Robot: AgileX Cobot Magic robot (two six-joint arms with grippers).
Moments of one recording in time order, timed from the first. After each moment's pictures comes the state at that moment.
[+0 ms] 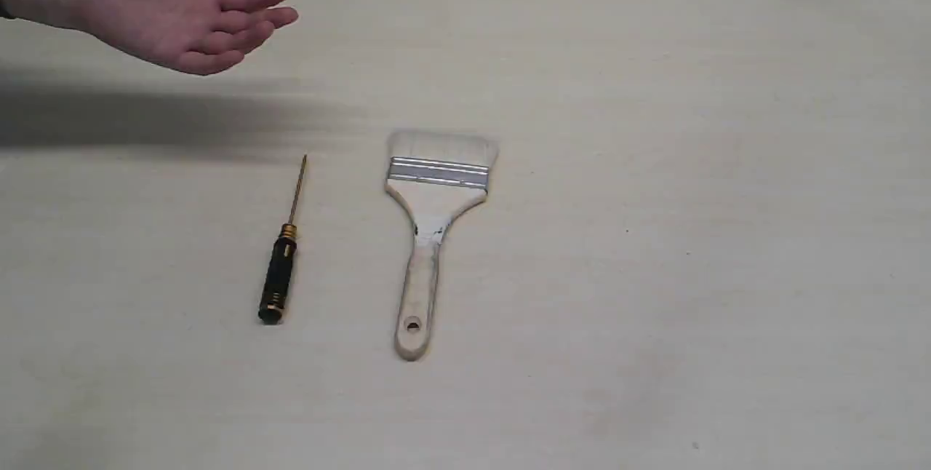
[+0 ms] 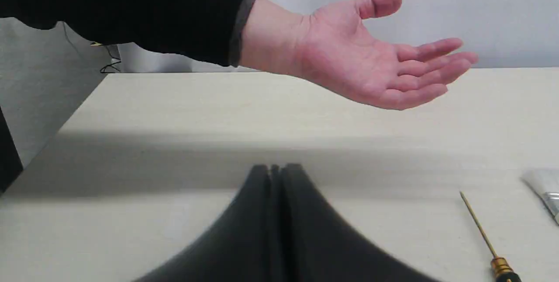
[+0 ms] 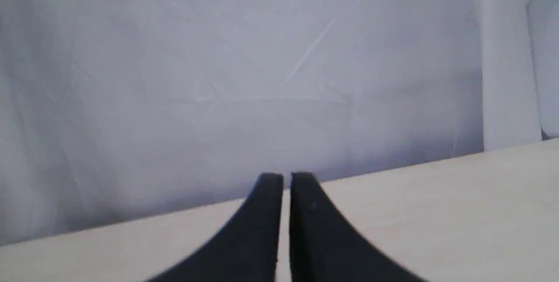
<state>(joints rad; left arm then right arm) 0.02 0.00 0.00 0.07 0.26 -0.07 0.00 0.01 0.00 0.23 -0.01 0.05</state>
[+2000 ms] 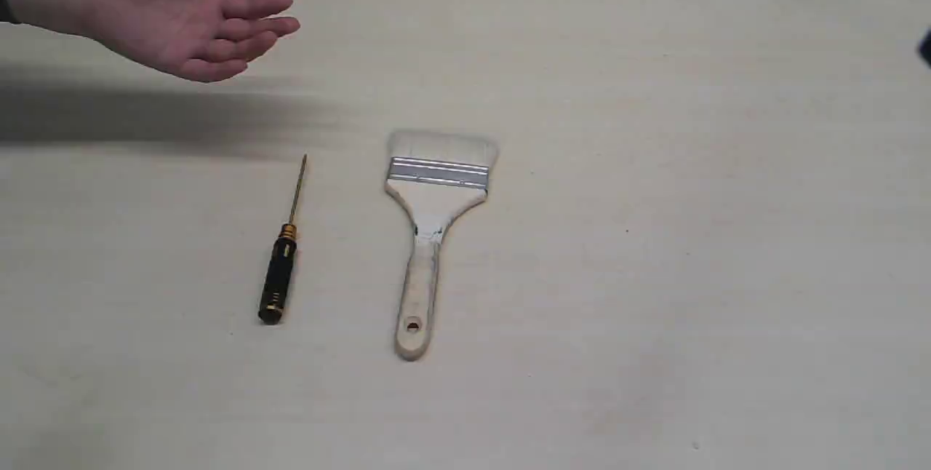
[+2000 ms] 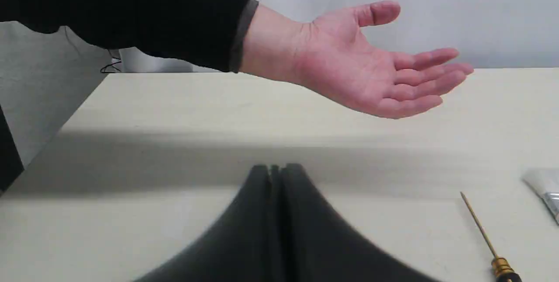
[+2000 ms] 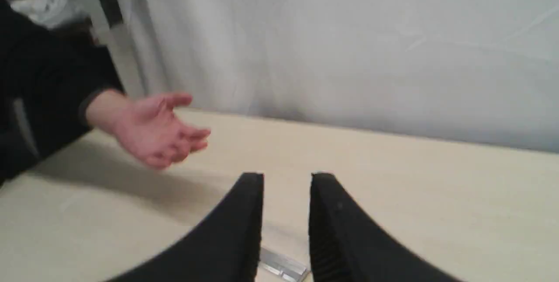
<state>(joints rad) 0.02 0.00 0.00 0.07 0.26 -0.07 0.31 0.48 -0.51 0.58 0.35 -0.39</state>
